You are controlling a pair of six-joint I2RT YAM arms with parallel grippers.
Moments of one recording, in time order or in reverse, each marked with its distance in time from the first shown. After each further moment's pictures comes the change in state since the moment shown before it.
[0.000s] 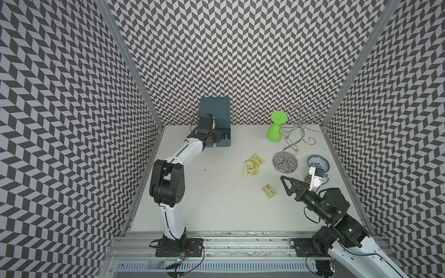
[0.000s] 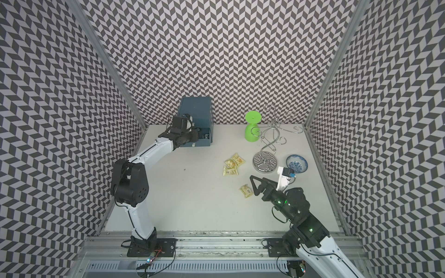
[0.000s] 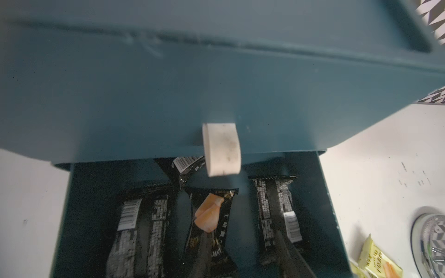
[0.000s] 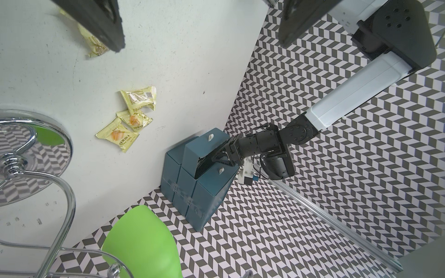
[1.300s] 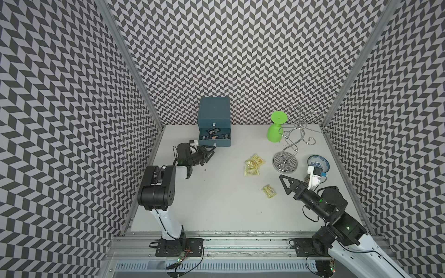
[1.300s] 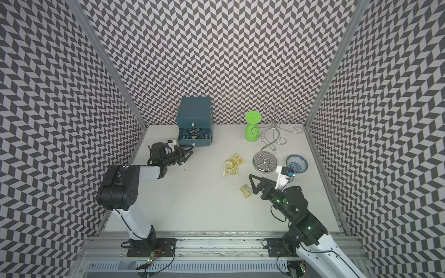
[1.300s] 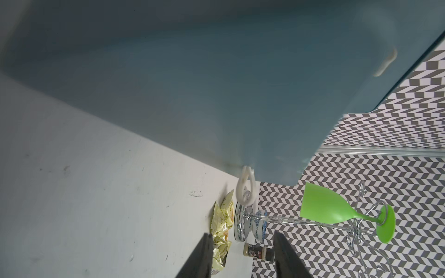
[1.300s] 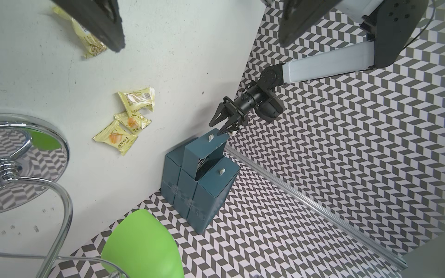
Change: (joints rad) left arm 0.242 -0.043 -0.685 0.993 0.752 -0.963; right arm 0.000 0.040 0.000 0.030 -0.003 0.022
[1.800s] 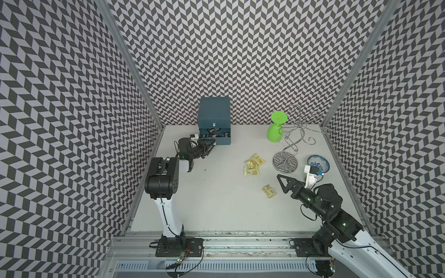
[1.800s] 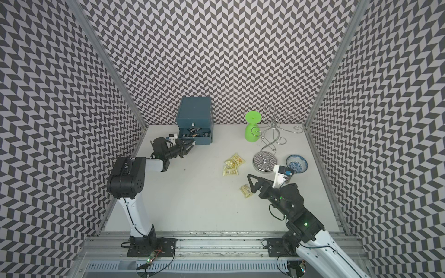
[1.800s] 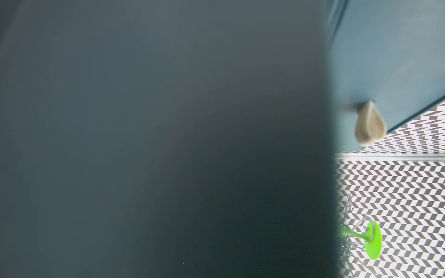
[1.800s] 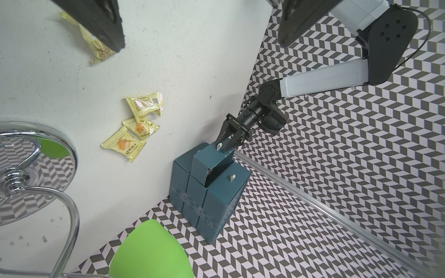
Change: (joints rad) left arm 0.008 0.183 0.173 0.103 0.027 -0.066; right arm 0.000 0.069 0.000 0.016 0.004 0.000
